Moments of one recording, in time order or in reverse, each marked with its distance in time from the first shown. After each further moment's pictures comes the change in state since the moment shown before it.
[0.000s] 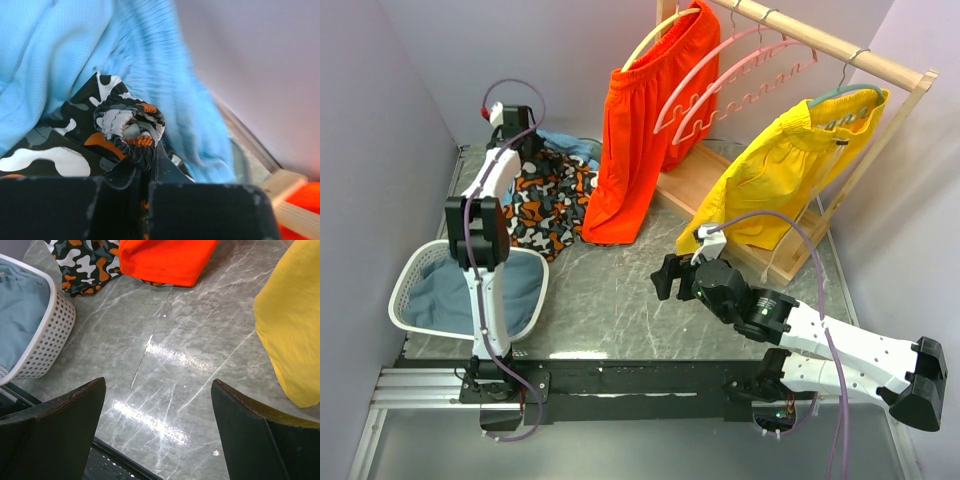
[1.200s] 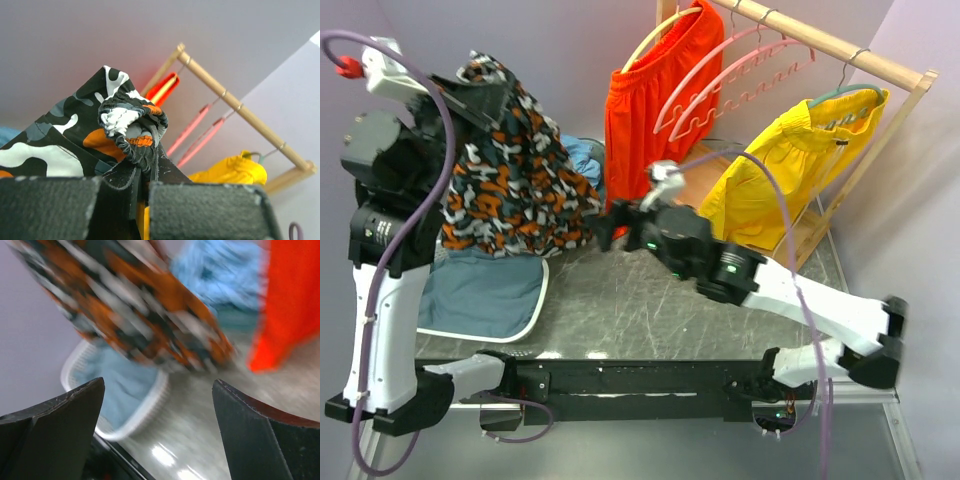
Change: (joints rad) left arm -0.208 -1.129 -0.154 -0.134 0.167 0.171; right arm 0.079 0.355 0.585 0.055 -0.008 -0.069
